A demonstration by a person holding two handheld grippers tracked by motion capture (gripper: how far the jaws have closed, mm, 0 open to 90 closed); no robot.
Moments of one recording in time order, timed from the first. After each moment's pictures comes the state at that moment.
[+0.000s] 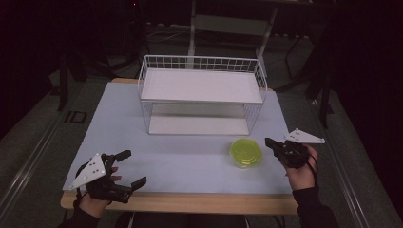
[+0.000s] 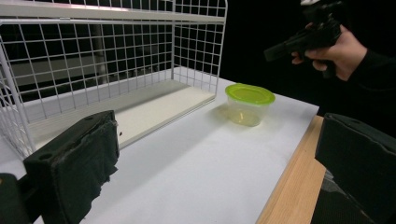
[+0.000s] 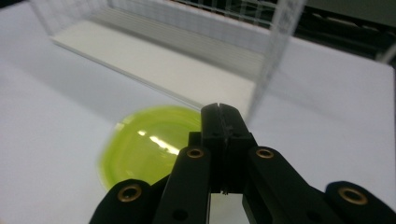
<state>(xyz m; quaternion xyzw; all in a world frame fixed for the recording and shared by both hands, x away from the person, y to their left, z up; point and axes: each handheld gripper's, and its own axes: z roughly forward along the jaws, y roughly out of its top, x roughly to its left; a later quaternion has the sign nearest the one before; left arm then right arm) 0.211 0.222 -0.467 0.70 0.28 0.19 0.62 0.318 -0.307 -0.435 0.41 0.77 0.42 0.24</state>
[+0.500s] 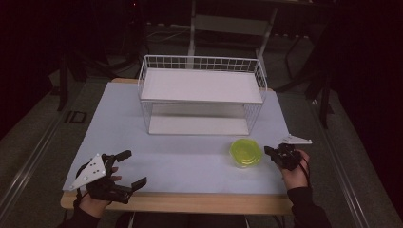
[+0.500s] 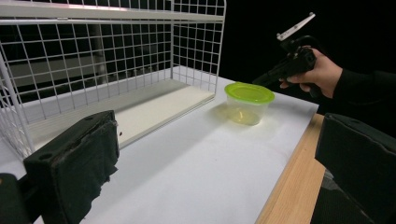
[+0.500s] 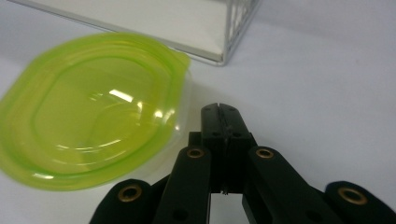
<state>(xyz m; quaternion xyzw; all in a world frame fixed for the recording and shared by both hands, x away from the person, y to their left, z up) 0.211 0.222 -0.467 0.71 0.28 0.19 0.62 0.344 -0.322 -0.496 0.48 0.78 0.35 0.20</state>
